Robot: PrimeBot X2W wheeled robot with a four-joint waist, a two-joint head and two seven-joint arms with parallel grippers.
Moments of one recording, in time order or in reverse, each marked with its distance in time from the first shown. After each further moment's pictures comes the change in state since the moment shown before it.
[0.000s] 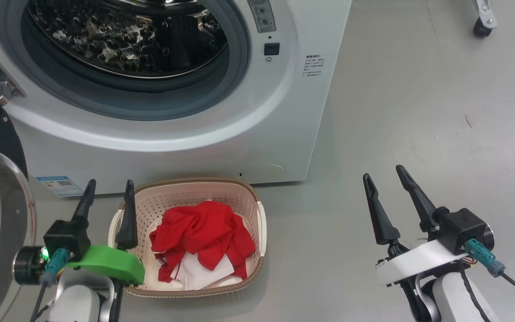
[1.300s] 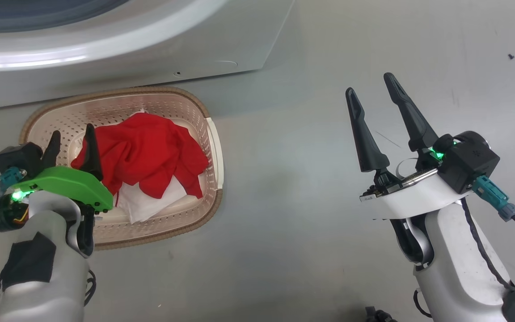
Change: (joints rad) left arm -0.426 0.025 0.057 0.527 -0.187 -0.054 0.019; right arm -0.245 -0.001 0.071 -0.094 0.033 0.000 0.000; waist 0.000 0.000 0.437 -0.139
